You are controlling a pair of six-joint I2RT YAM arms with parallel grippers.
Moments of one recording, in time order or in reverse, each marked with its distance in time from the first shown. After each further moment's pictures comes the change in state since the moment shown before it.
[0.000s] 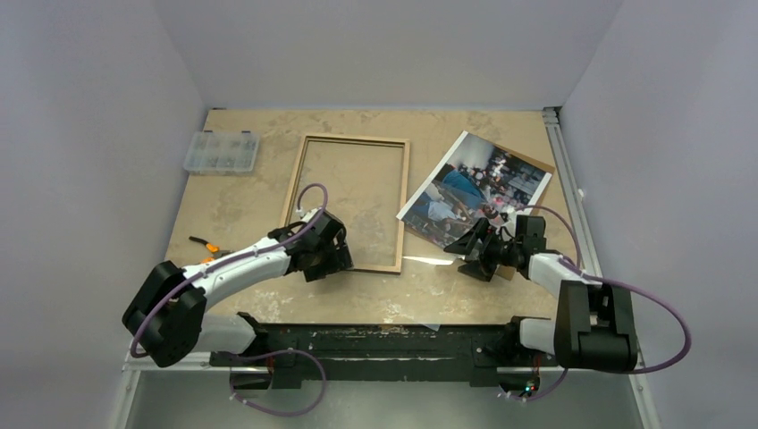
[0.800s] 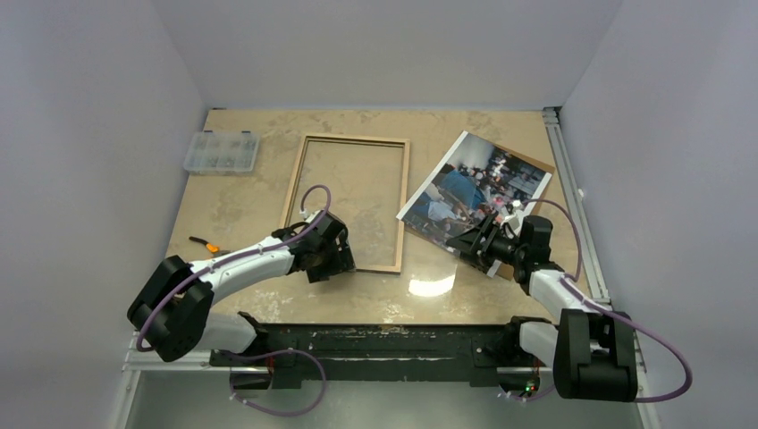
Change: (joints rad) left arm 0.000 0.051 -0.011 0.049 0.045 -0.001; right arm 0.004 -0.154 -0.106 0.308 -0.097 0.122
